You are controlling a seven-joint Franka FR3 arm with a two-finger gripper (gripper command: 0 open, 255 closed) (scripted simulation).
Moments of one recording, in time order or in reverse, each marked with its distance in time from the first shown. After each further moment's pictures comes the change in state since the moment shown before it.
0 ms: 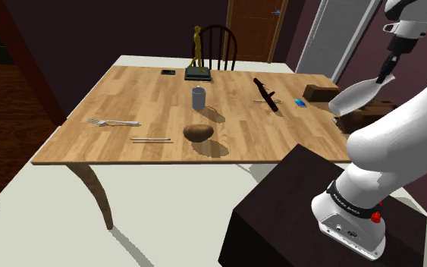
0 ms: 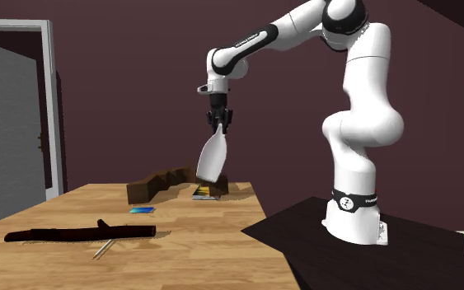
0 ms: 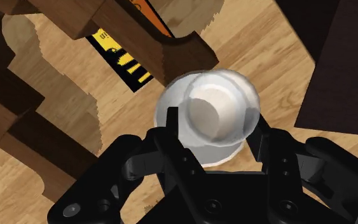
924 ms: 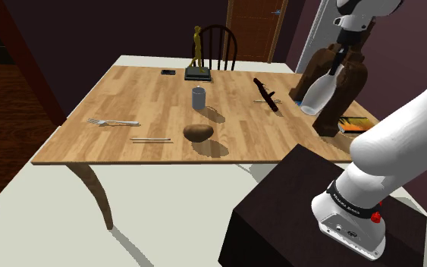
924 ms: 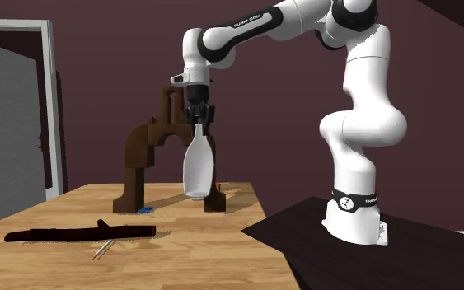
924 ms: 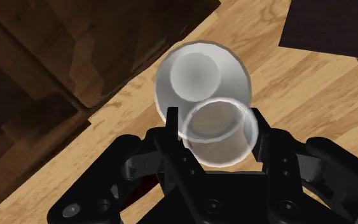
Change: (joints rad) arm 0.147 -0.015 0.208 -0.033 0.027 -0.006 0.343
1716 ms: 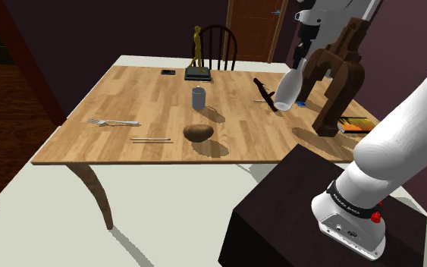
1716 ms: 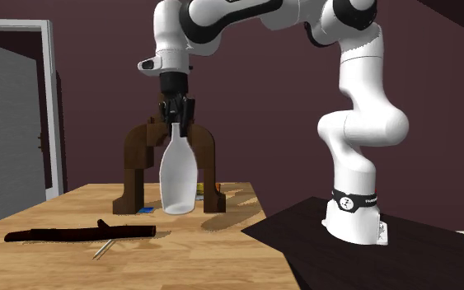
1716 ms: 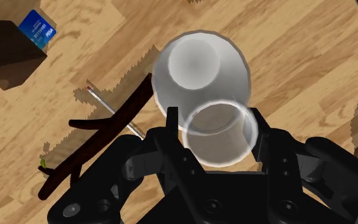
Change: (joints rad) arm 0.129 0.113 0.144 0.118 0.069 -0.027 0.243
